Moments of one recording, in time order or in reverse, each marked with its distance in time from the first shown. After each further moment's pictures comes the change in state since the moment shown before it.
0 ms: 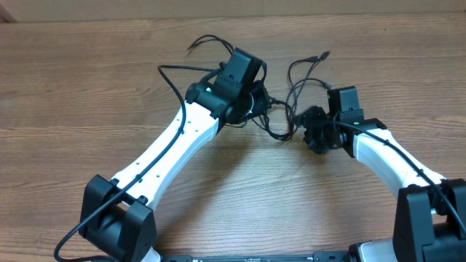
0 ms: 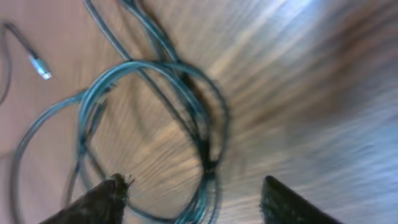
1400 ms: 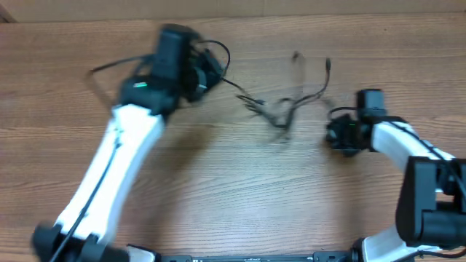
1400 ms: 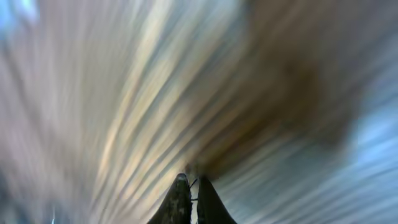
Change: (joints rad) left arm 0.277 -0.200 -0.002 0.023 0.100 -0.059; right arm -0.237 0.135 0.019 -0.085 0.057 -0.040
